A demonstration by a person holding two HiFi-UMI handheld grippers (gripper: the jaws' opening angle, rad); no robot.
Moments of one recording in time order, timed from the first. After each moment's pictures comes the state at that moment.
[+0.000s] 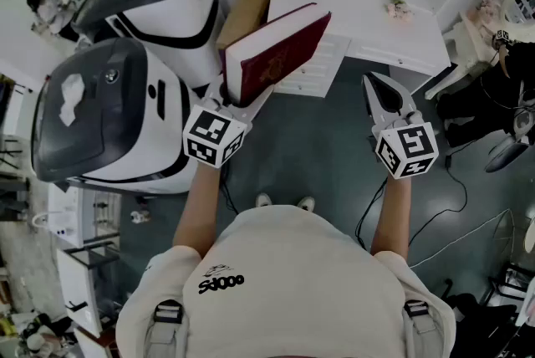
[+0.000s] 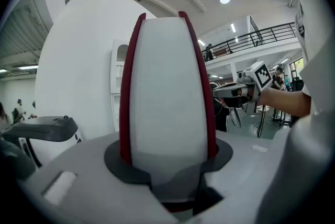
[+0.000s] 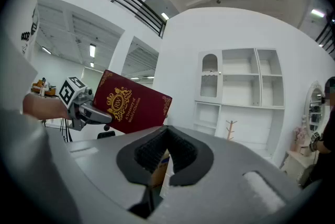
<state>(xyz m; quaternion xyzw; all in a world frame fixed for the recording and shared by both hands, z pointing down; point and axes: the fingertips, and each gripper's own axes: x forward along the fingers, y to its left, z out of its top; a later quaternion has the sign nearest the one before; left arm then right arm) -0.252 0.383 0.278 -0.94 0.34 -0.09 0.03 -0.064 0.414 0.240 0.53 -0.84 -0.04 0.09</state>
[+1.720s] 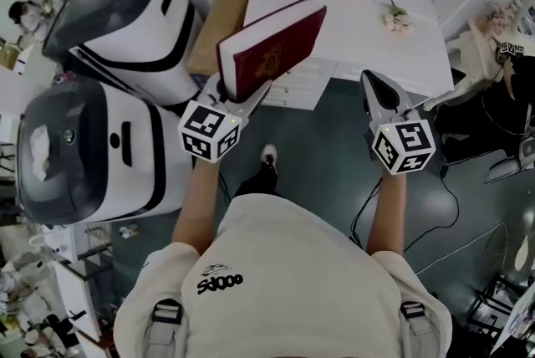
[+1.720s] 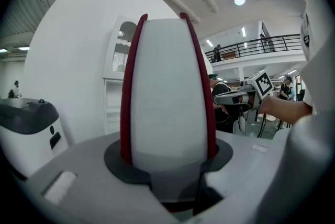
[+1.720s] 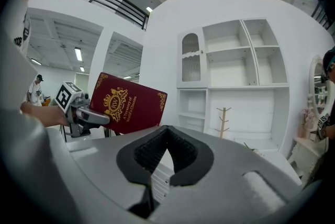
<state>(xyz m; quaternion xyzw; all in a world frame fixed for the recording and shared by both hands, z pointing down) -0.135 0.199 0.313 -0.94 0.34 -0.09 -0.02 0.061 0.227 0.285 0.54 -0.84 0.02 0.07</state>
